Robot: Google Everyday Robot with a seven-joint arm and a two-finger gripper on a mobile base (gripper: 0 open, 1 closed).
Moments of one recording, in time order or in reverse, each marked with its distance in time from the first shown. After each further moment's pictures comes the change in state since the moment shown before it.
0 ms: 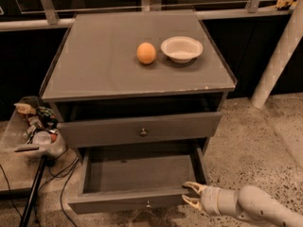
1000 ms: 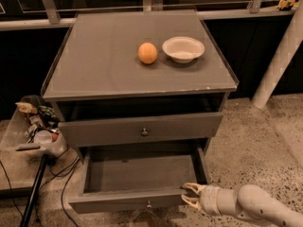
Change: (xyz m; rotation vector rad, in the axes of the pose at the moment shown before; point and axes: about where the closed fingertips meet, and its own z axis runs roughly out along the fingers) arm -0.009 -0.005 -0.004 0.002 -0.006 -0.012
